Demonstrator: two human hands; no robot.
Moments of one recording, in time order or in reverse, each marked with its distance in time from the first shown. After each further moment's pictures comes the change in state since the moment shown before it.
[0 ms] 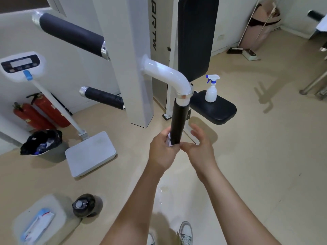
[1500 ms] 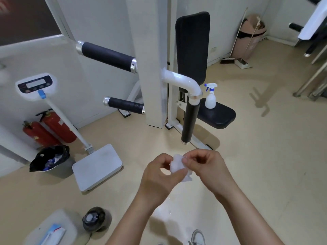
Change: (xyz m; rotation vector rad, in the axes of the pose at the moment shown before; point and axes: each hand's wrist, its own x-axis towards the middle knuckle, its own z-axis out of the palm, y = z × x) left_hand -0.098 0.009 -0.069 -0.002 -0.052 0.070; right_hand -0.092 -0.041 0.004 -0.042 -0.165 -0.037
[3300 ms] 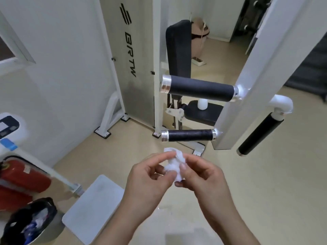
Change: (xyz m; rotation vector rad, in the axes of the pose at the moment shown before) left_hand 0.129 0.001 -0.262 -0.148 -0.350 0.176; right_hand 0.063 -0.087 0.264 0.361 0.324 -0.117
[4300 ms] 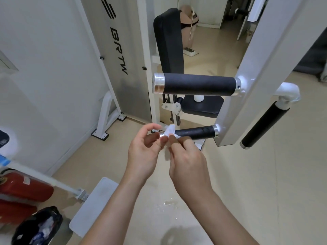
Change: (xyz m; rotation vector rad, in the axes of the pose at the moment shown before) left_hand 0.085 -0.024 -0.004 0.005 0.024 0.005; right_hand 0.060 0.030 0.026 -1.206 0.400 -0.564
